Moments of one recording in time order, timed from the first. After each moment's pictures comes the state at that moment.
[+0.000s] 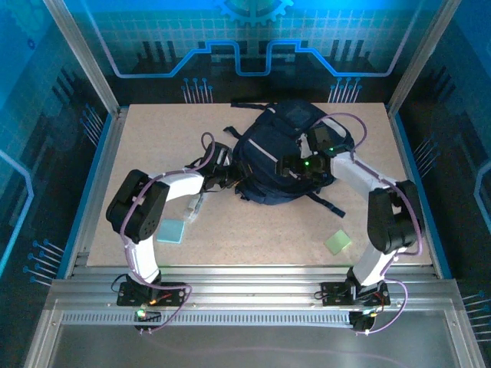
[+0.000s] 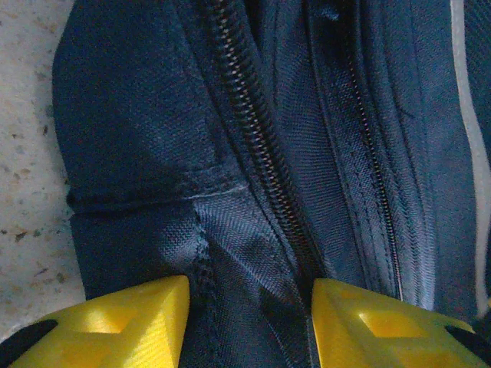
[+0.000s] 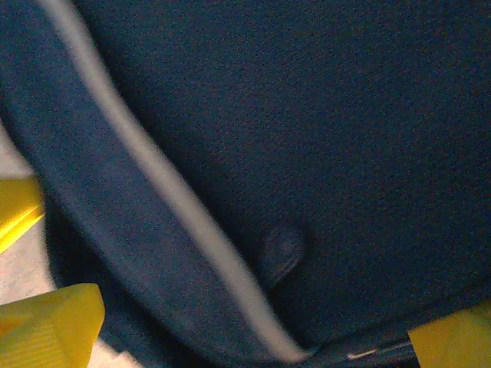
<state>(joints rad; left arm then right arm) -0.43 1.88 1.06 0.04 0.31 -0.95 0.30 1.68 1.20 -0.57 -0.28 0.38</state>
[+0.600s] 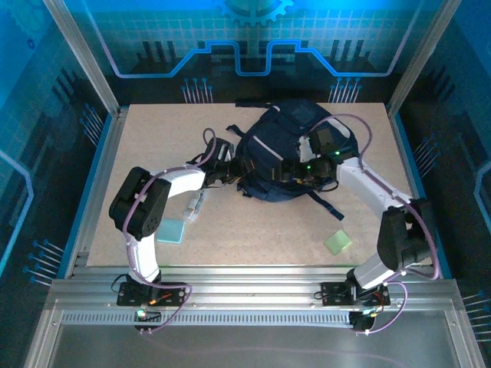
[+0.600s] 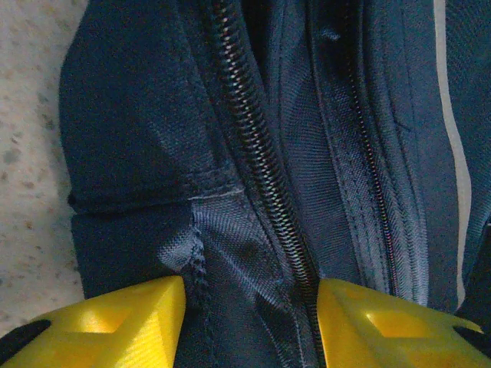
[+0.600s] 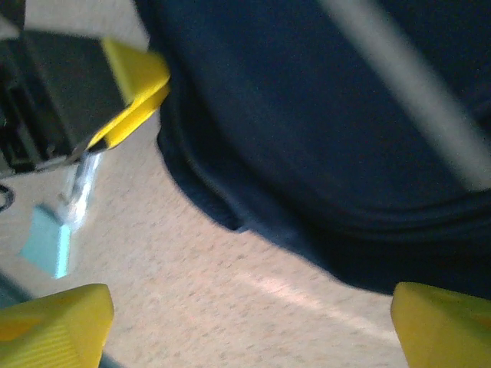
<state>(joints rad) -0.41 1.91 1.13 0.02 0.33 -0.90 0.30 1.55 1.19 -0.68 -0.37 0.40</state>
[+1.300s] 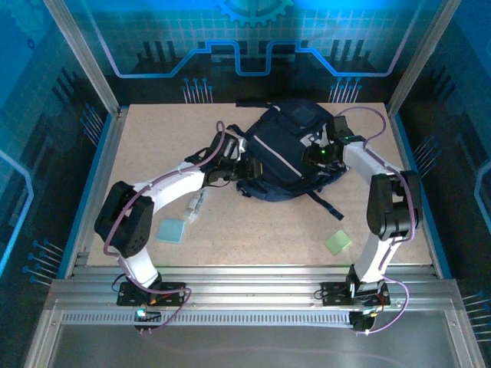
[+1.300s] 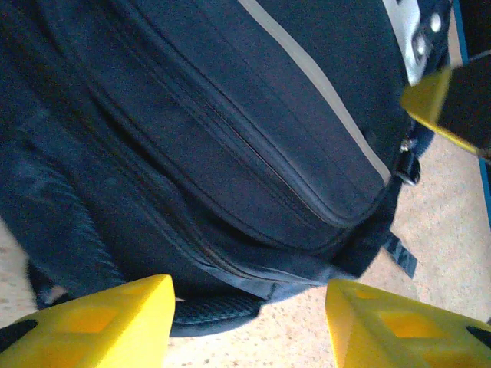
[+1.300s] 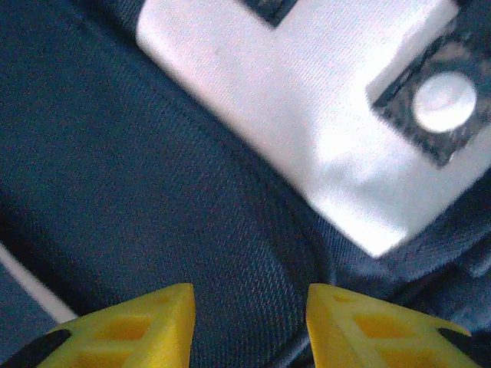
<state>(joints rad) -0.52 1.74 1.21 -0.26 0.29 -0.64 0.11 1.83 1.33 -0.56 -0.23 0.39</state>
